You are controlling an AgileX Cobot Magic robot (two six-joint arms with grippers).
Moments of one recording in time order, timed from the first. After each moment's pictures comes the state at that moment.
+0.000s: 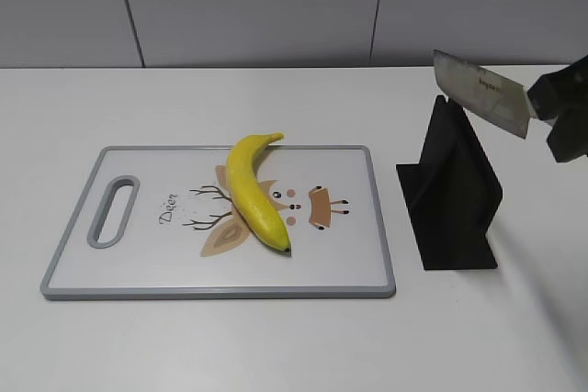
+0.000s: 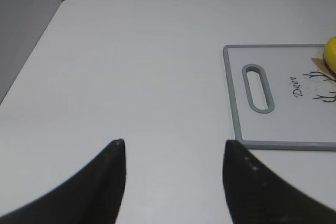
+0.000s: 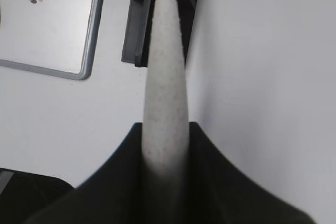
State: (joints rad) left arm -0.20 -0.01 -0.50 0.15 1.09 -0.06; right arm 0.42 1.29 -1.08 -0.03 1.09 0.26
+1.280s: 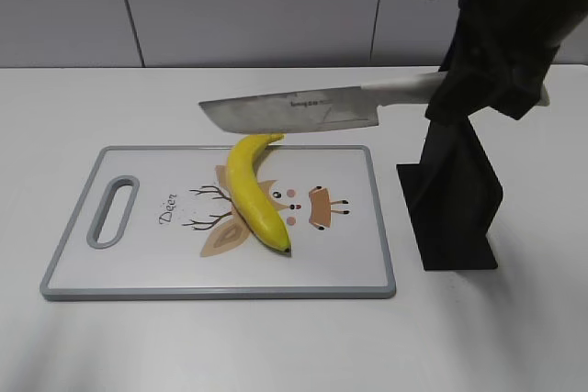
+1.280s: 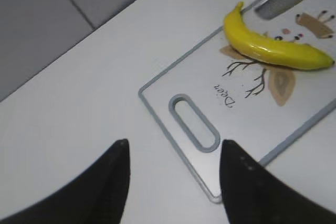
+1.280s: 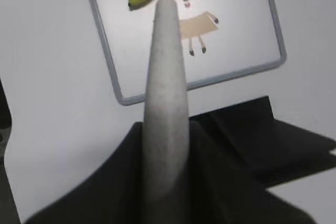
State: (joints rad) left arm -0.22 0.76 -0.77 -0.21 0.77 0.67; right arm 0.41 1.57 -1.35 0.30 1.11 -0.94
